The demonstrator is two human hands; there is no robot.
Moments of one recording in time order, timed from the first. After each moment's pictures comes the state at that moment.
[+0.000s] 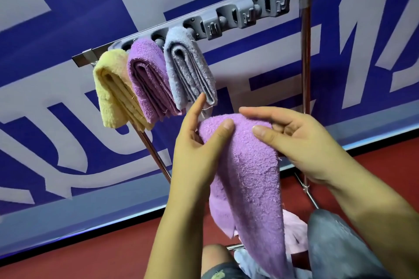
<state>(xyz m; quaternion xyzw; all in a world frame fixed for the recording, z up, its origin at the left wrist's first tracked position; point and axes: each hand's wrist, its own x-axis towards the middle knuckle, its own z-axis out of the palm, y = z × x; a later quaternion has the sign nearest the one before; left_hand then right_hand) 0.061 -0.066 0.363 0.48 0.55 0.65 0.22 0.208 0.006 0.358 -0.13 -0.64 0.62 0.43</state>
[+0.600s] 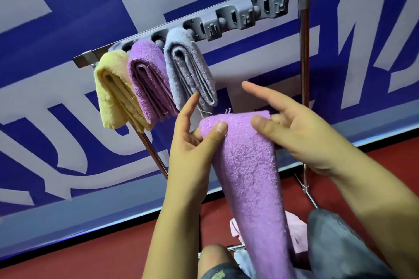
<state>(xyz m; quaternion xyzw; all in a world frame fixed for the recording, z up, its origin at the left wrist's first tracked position) 0.062 -0.071 0.365 0.46 0.45 0.70 0.31 0.211 0.015 0.363 -0.11 -0.71 0.58 0.39</state>
